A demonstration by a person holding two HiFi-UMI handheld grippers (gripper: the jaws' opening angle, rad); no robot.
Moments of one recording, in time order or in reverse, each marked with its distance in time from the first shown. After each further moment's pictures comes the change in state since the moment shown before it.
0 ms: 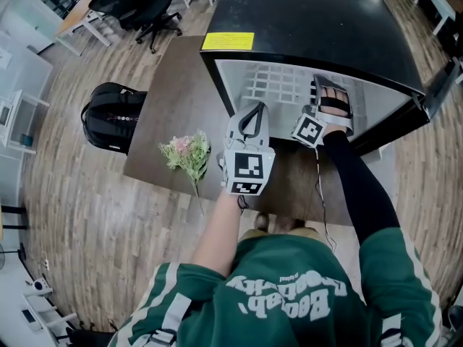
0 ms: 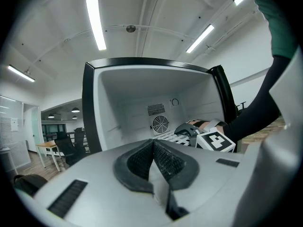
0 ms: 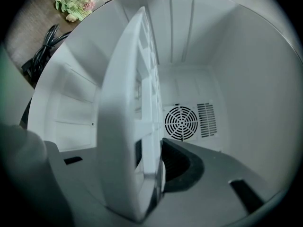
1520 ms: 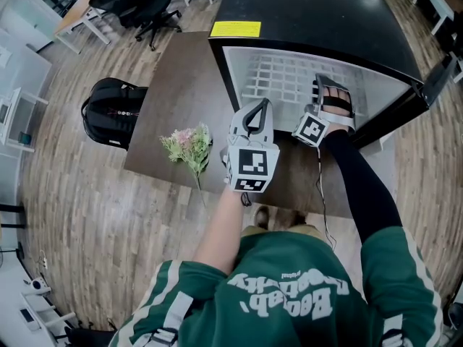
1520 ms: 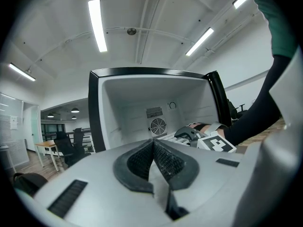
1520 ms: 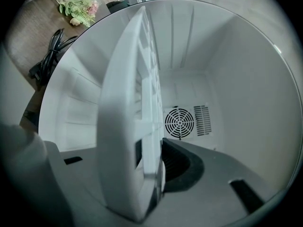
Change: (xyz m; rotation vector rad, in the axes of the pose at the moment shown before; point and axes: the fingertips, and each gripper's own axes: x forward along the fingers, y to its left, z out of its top) left arm -0.021 -0.006 0.007 -0.006 -0.025 -0.007; right arm -0.024 0.004 0.001 -0.005 0.002 -0.007
